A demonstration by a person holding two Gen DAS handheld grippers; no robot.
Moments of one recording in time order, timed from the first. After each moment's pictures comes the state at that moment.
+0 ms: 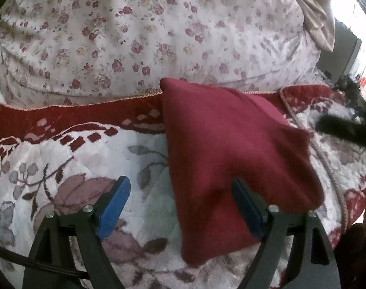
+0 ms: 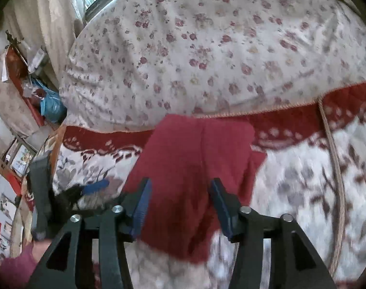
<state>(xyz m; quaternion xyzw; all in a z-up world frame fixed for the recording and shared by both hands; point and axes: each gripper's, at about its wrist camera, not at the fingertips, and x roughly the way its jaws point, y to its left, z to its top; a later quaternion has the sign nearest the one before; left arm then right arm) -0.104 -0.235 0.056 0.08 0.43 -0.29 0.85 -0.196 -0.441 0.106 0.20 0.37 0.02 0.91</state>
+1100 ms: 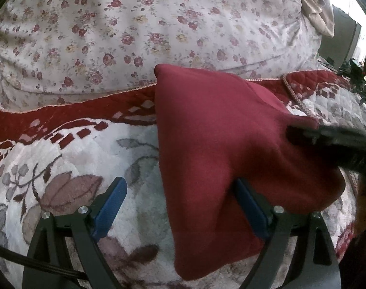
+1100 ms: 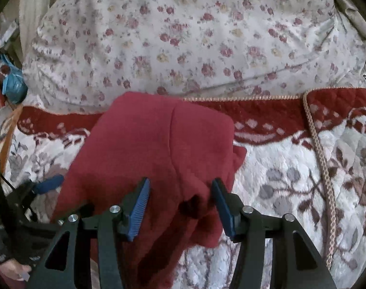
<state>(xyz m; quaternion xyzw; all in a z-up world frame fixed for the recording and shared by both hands) -0.109 -0.251 0.031 0.11 0.43 -0.29 0.85 -0.168 -0.439 0.048 0.12 0.42 -0.08 0.89</state>
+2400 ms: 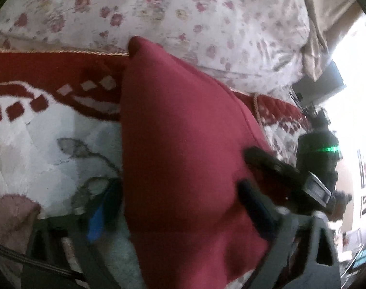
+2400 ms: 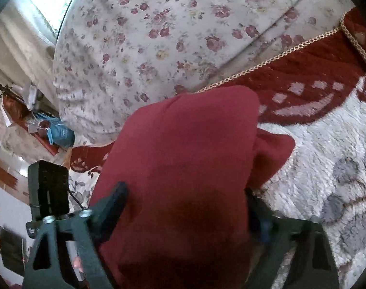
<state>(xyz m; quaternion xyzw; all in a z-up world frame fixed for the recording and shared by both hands) -0.032 -0.266 0.009 -0.08 0.55 -0.41 0.72 -0.124 -0.495 -0.006 0.35 0.38 0.07 0.85</state>
